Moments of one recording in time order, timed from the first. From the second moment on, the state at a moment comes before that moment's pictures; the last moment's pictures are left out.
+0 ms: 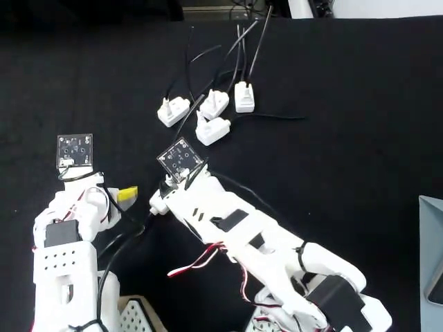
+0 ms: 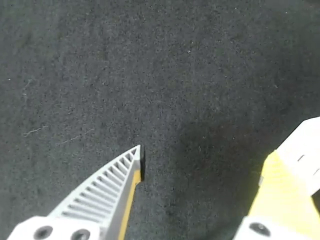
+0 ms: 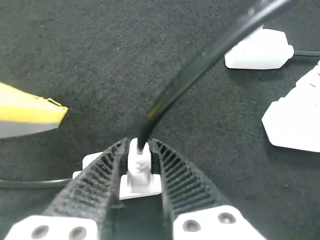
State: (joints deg) left arm -16.6 -63.4 75.6 48.8 -8.4; right arm -40.5 -19.5 70.4 -3.1 4.5
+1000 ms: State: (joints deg) left arm -16.6 -63.4 75.6 48.8 -8.4; right arm -40.0 -13.6 70.0 -9.9 8.5
